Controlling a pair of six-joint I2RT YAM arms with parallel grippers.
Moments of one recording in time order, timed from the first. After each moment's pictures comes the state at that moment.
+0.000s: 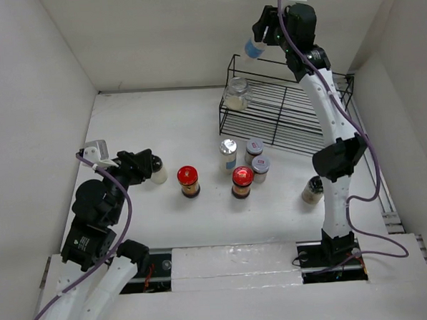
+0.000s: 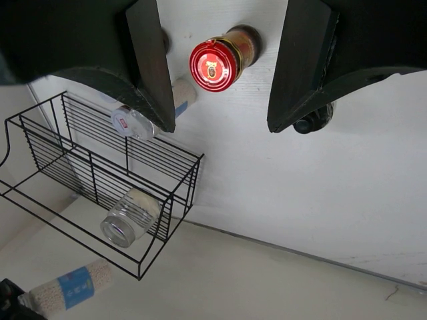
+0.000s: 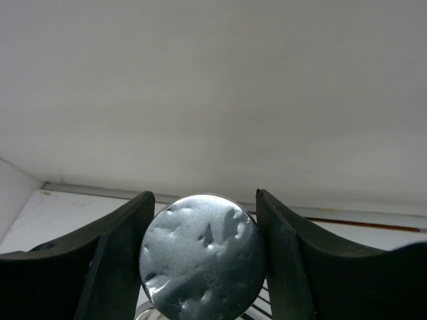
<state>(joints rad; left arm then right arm) -0.42 0.44 0.83 -0.42 -0.24 -0.45 0.28 2.16 2.57 -0.42 0.03 0.24</state>
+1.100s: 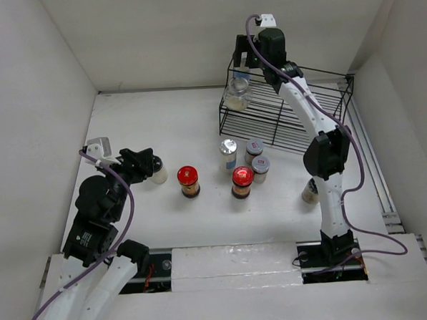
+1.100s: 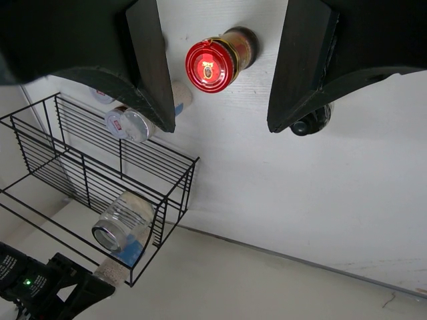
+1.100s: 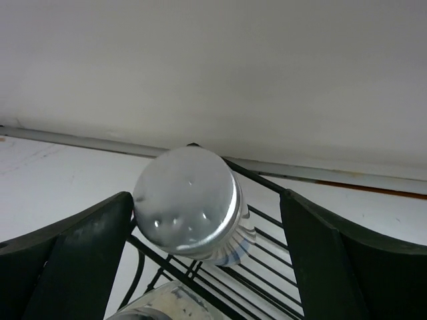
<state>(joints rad) -0.42 0.47 0.83 -0.42 -0.25 -0.45 0.34 2.26 2.39 -0.33 0.07 0.19</state>
